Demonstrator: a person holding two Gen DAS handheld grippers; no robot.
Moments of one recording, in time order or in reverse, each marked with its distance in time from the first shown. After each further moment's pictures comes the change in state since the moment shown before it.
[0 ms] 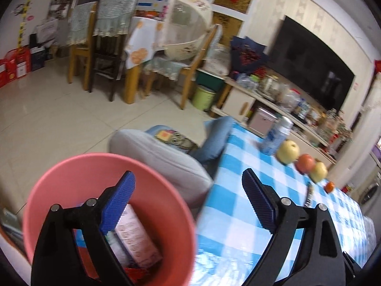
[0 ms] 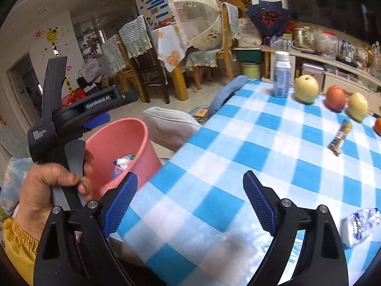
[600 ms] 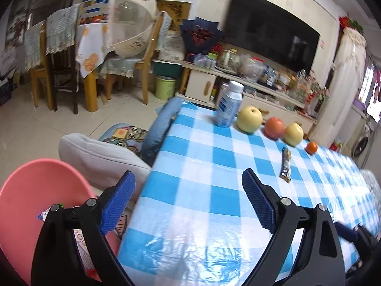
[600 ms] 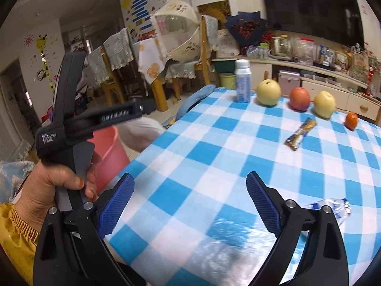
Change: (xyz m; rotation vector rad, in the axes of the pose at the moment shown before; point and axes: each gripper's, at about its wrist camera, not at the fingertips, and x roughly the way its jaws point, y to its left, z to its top) left arm 0.024 -0.103 -0.035 0.242 0.061 -0.121; right arm -0.046 -0.061 -0.020 0.042 -0.084 -0.098
